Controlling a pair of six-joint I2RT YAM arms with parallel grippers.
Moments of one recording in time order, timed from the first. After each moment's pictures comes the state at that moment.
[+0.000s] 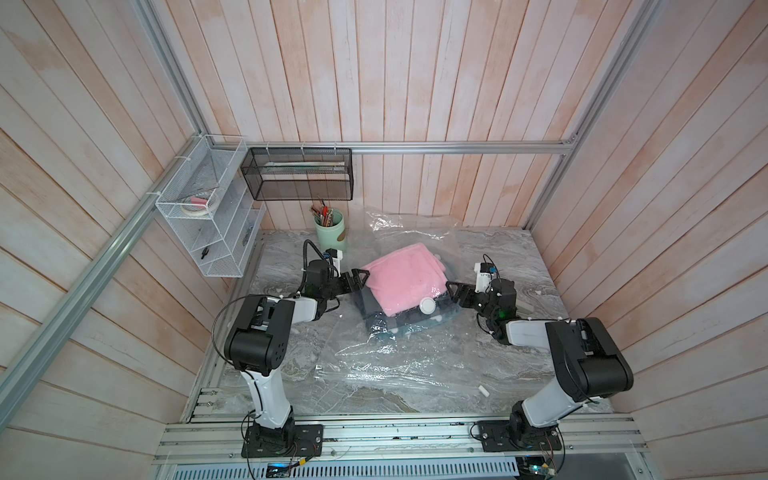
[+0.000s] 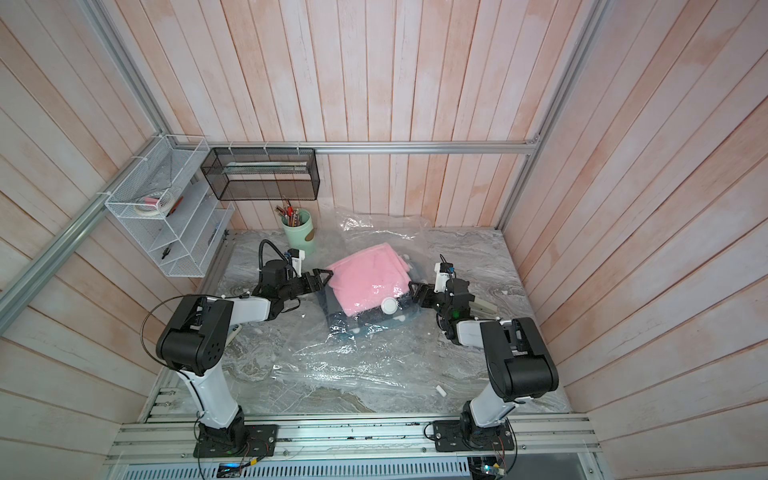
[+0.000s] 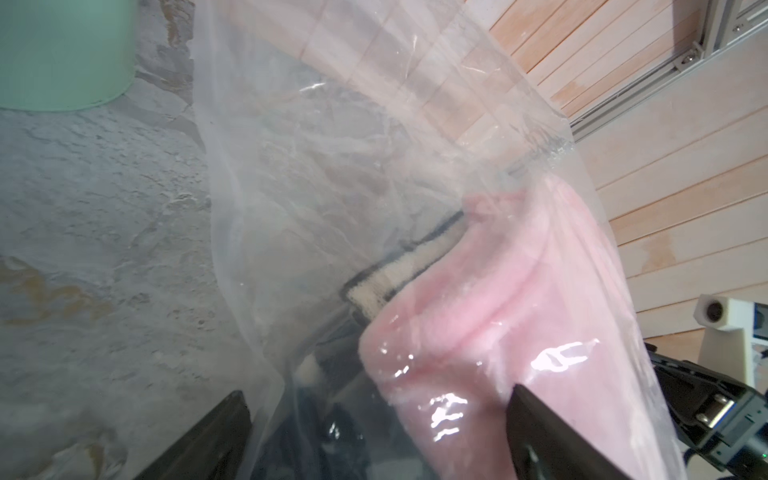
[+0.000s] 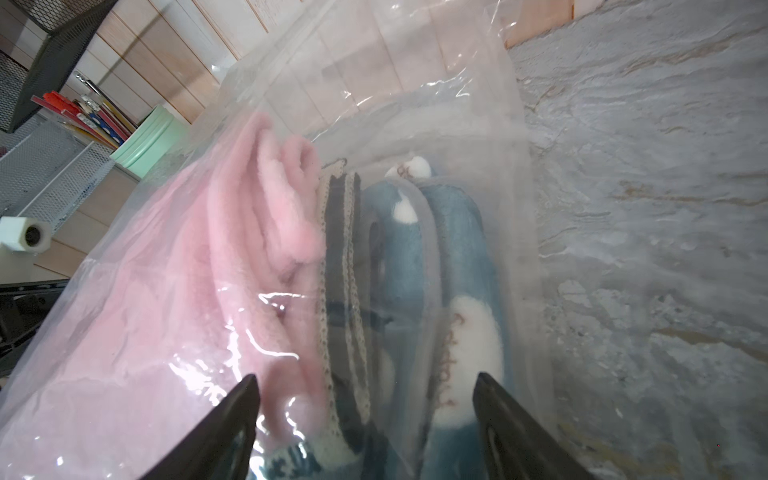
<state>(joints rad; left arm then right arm) -0.23 1.88 0.92 0.51 0.49 -0.52 0.16 1.63 0.56 0.68 -0.36 0.45</state>
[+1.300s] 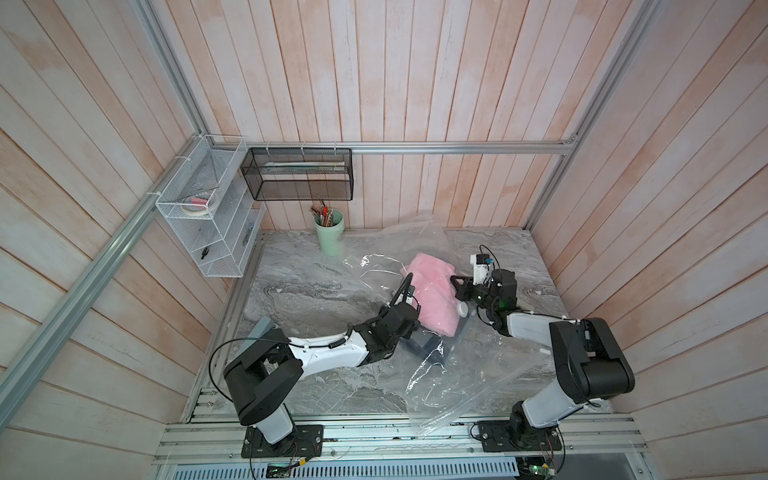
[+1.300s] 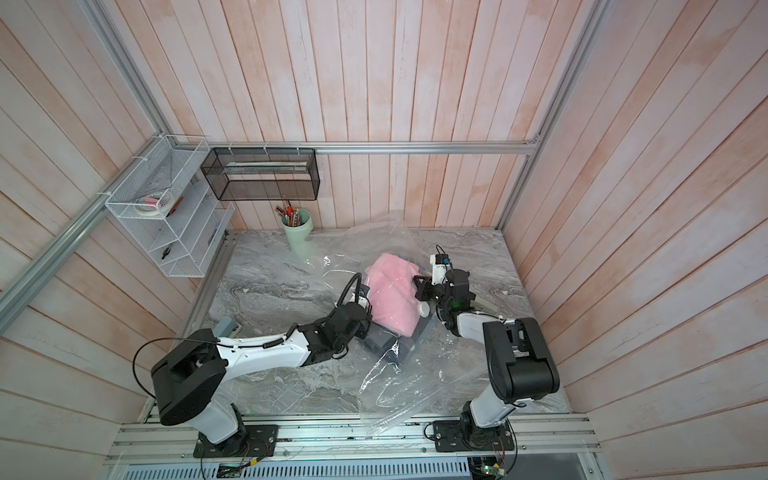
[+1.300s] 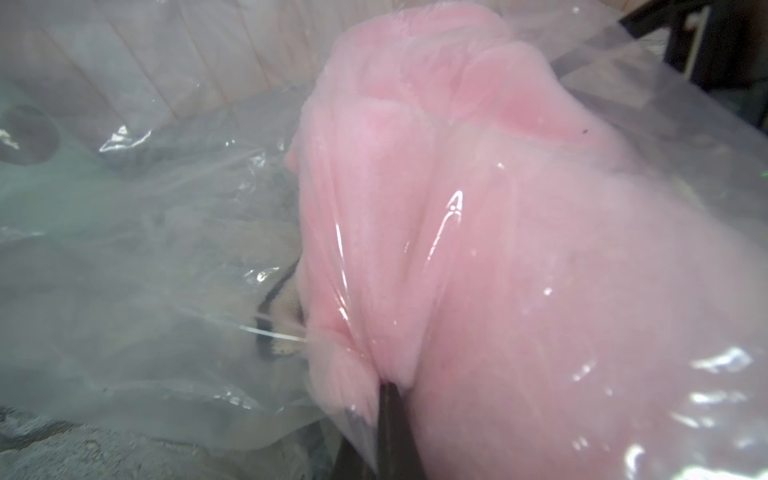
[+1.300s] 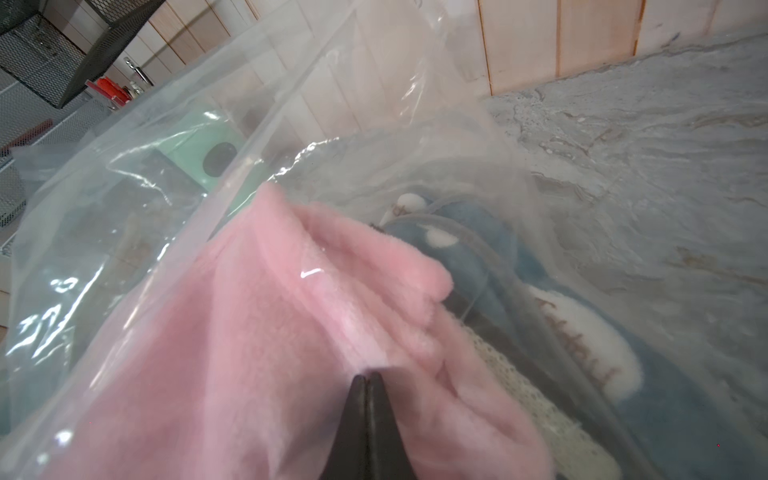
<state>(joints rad) -1.02 1.66 0.93 0.08 -0.54 -0.23 0.16 1.63 0.69 0.57 -0.44 0.35</state>
